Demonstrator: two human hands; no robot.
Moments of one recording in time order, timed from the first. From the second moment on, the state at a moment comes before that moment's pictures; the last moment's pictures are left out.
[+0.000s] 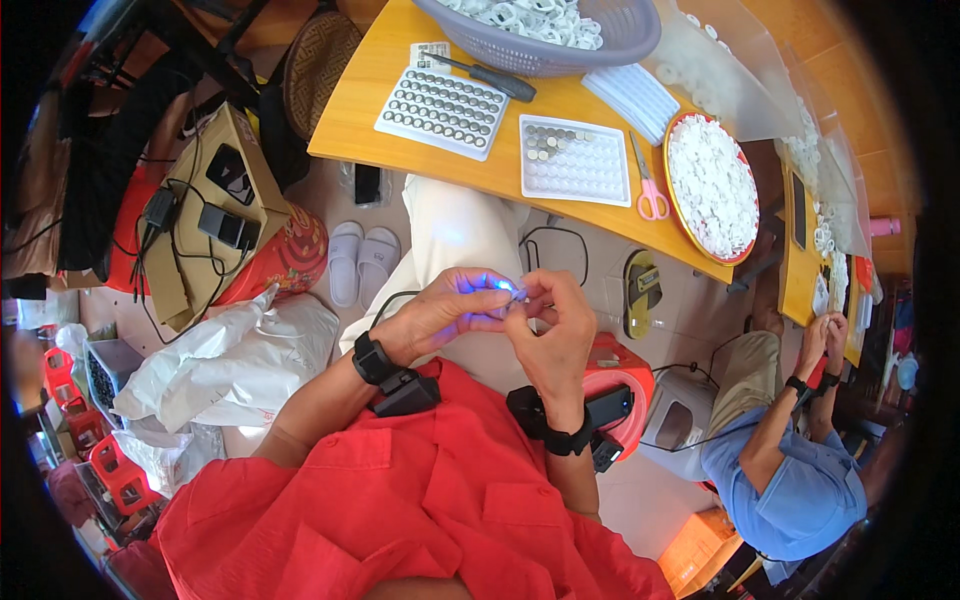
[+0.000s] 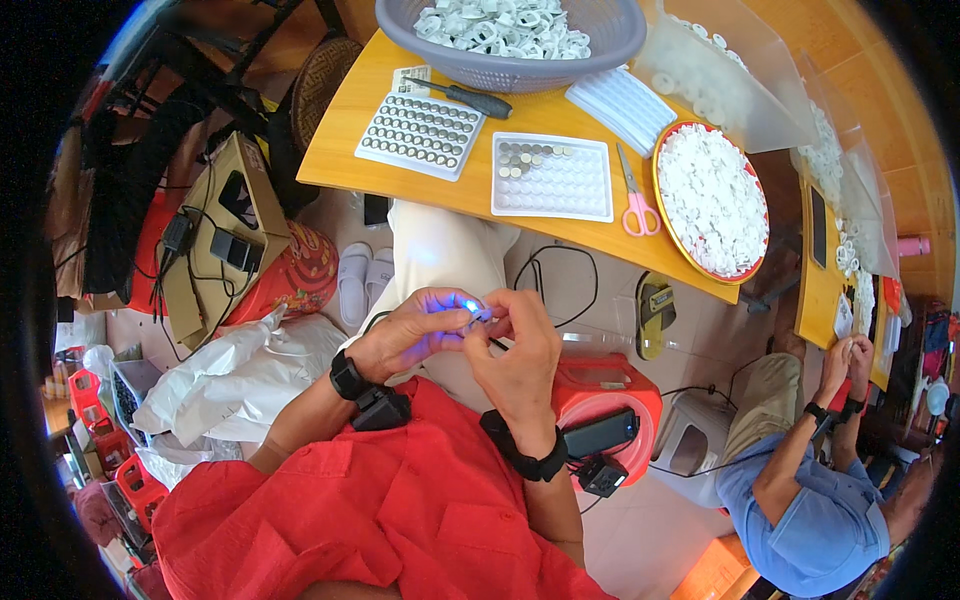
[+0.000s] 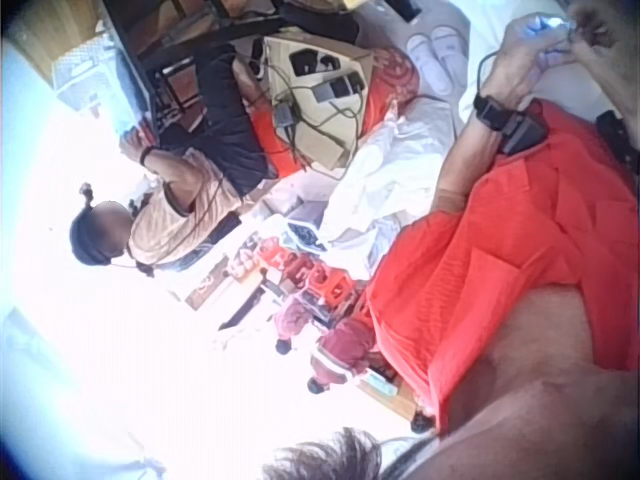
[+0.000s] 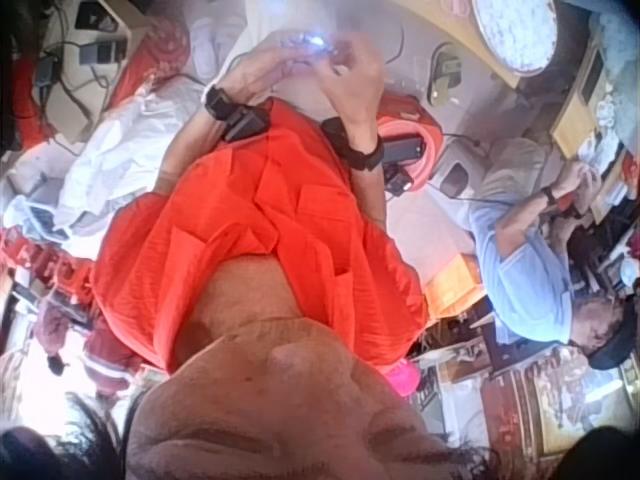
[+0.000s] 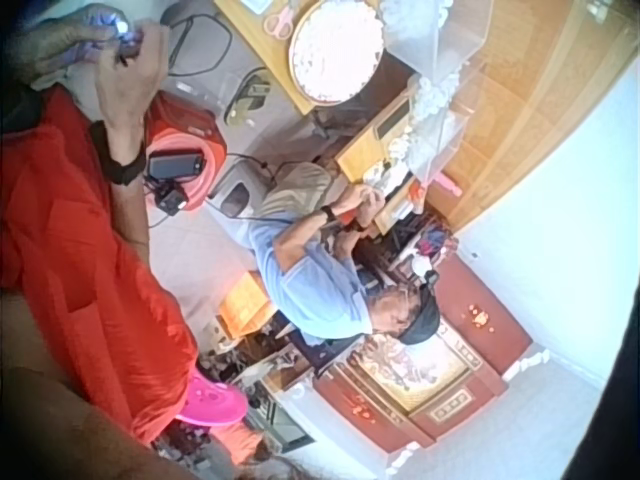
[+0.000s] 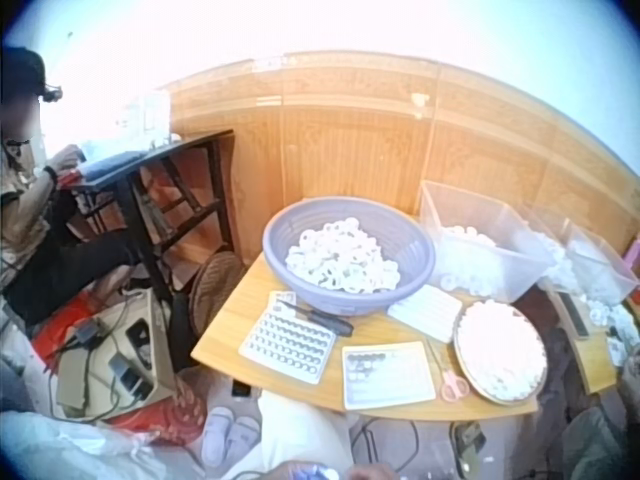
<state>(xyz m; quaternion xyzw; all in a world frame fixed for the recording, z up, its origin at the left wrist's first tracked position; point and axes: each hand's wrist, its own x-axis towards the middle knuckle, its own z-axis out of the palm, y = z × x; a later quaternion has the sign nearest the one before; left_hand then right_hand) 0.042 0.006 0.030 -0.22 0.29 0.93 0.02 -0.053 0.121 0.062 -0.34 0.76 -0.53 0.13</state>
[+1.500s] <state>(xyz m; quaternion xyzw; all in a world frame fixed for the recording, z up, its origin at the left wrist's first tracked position) 0.034 0.008 0.031 -0.20 0.30 0.93 -0.03 -0.061 0.129 0.071 -0.41 0.71 -0.55 0.17</state>
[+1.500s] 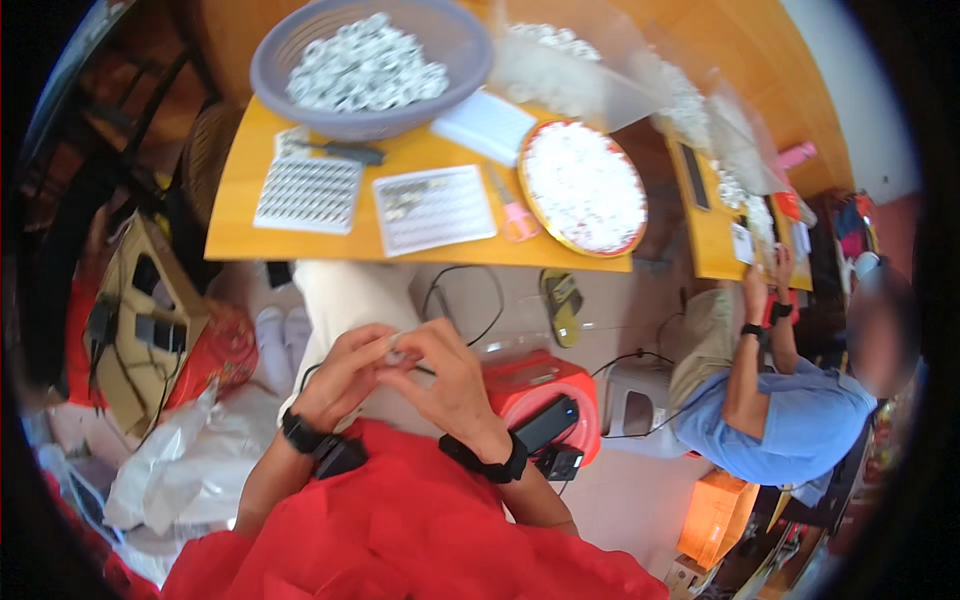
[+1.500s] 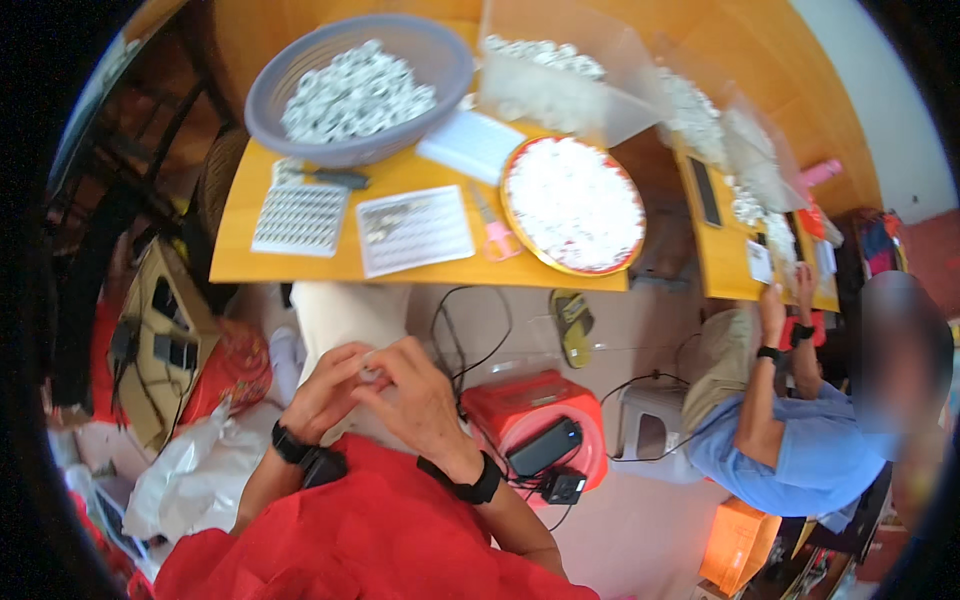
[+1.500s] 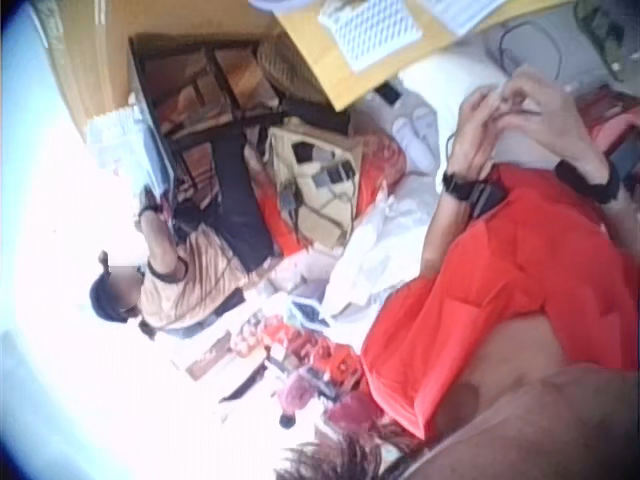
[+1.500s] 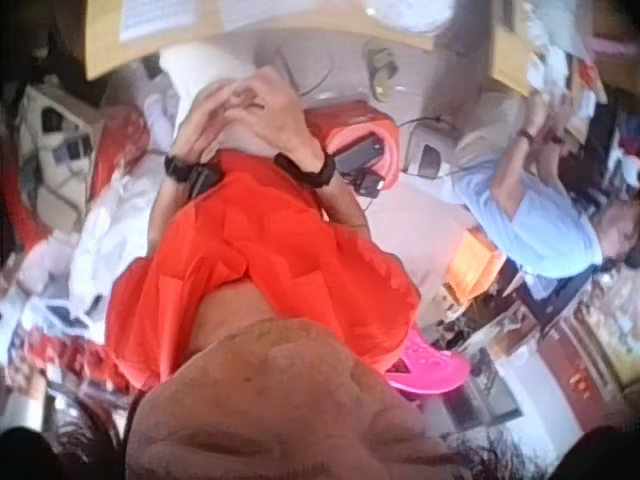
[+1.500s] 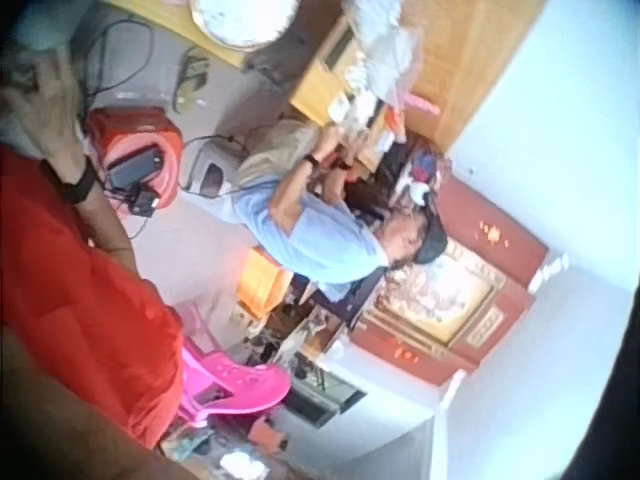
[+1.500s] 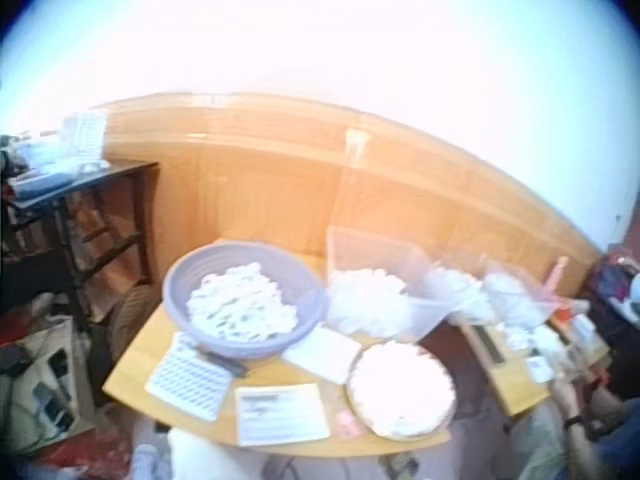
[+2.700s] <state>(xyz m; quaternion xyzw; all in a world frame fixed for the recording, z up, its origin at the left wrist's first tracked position) 0.006 -0.005 0.015 -0.14 0.25 0.96 0.01 -0.303 0.182 0.063 -0.32 0.89 -0.32 -0.12</state>
